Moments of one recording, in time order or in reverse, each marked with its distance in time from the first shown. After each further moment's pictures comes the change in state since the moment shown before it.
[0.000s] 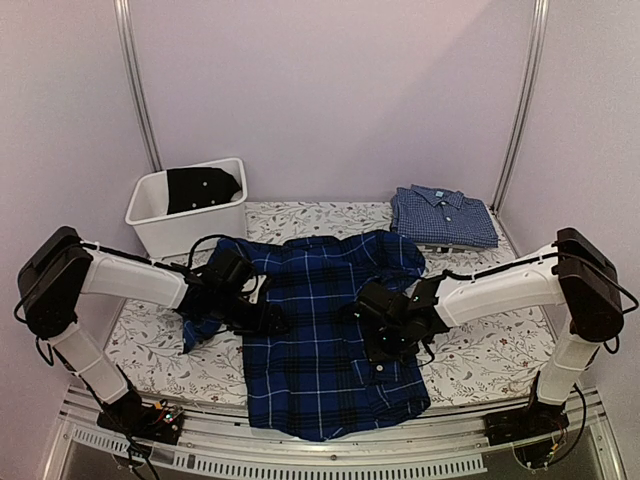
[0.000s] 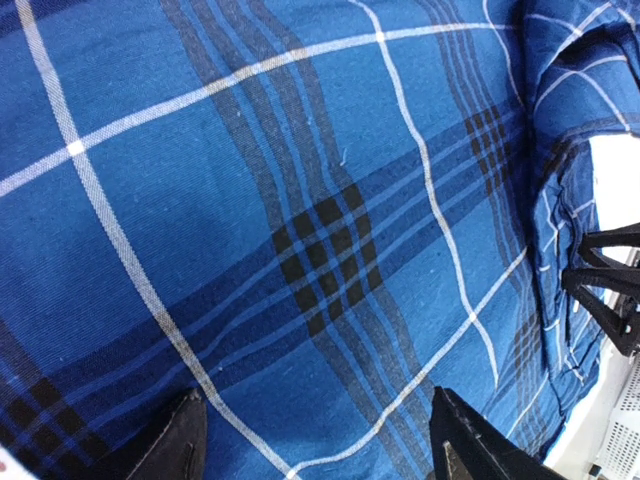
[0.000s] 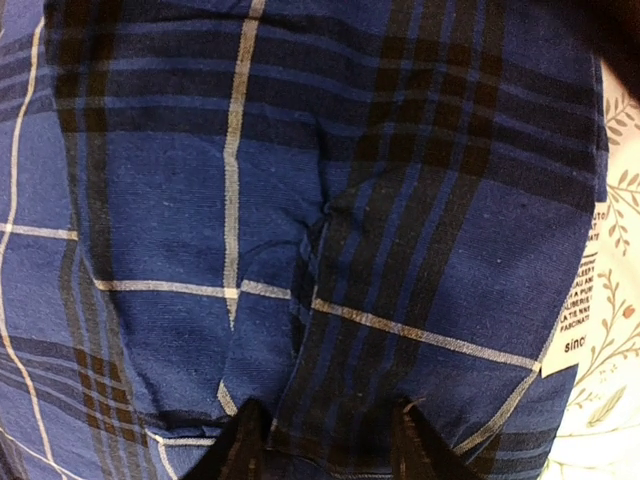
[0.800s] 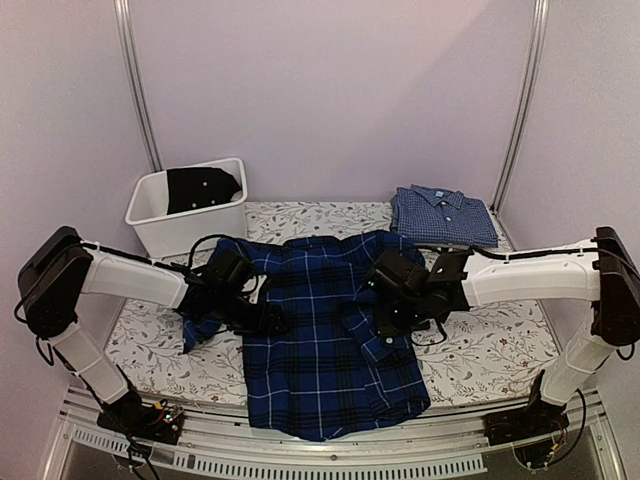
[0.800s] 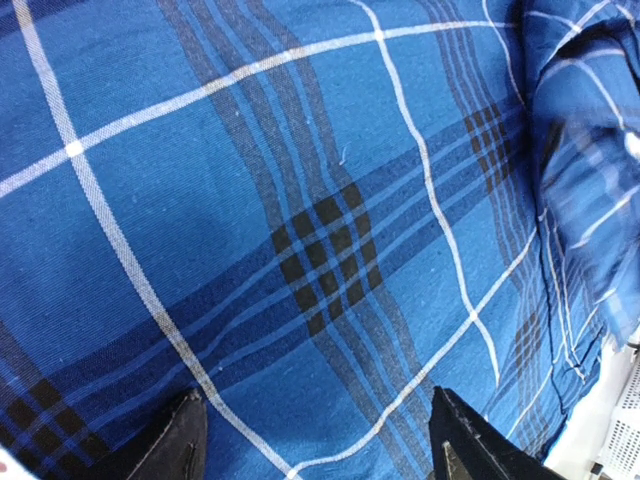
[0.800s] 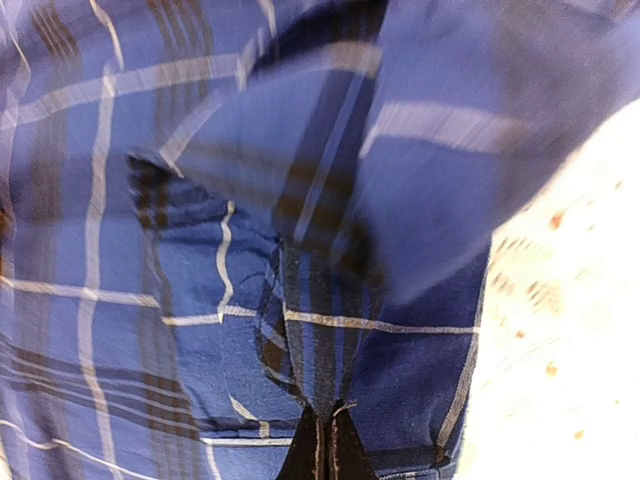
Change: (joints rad) left arm 0.000 0.002 0.002 -0.004 0.001 0.007; right arm -0.046 -0.124 0.051 -0.091 0.080 -0.004
